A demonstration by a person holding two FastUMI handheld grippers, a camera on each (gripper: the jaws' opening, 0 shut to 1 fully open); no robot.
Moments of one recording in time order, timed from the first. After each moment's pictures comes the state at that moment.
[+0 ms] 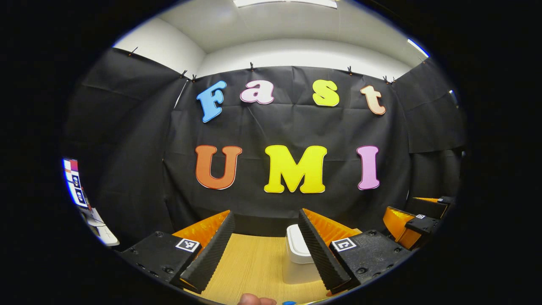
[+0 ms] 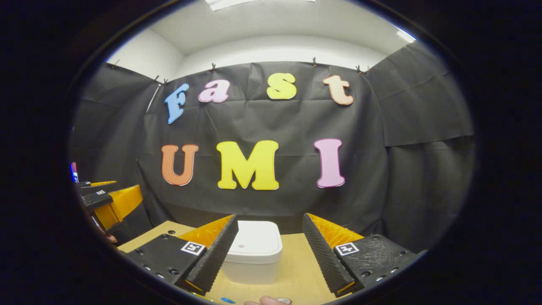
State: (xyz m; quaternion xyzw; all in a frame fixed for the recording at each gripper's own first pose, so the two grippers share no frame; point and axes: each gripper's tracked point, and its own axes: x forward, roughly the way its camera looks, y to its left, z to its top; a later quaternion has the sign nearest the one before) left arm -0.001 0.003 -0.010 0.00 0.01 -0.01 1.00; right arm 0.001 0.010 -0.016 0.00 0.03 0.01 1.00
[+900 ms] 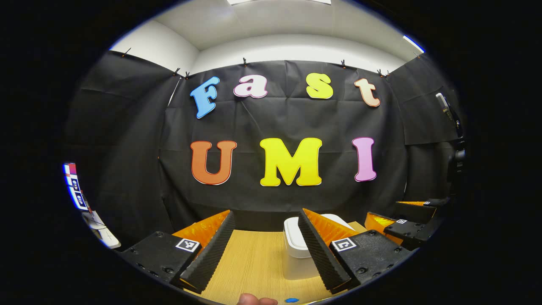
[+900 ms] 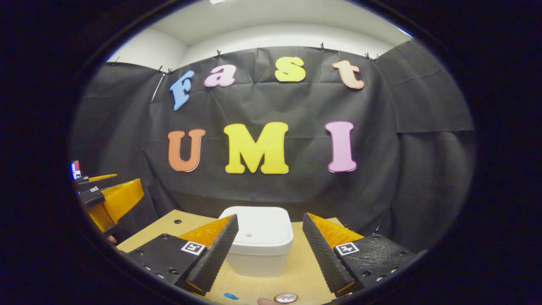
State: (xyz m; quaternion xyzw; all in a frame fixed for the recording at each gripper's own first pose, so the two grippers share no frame) left arm -0.003 -0.003 -0.023 0.02 0.03 -0.02 1.00; right arm 0.020 0.024 -0.057 0.00 0.09 0.04 1.00
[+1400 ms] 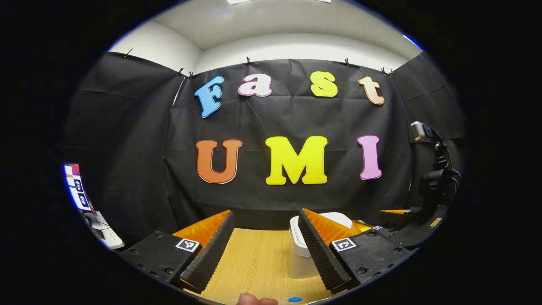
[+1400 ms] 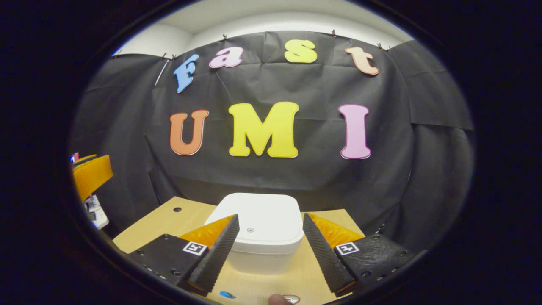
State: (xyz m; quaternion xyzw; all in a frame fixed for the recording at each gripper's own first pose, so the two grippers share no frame) left arm -0.005 0.012 -0.023 0.02 0.03 0.01 1.00; right arm 0.068 0.040 -0.104 -0.02 0.15 0.06 0.99
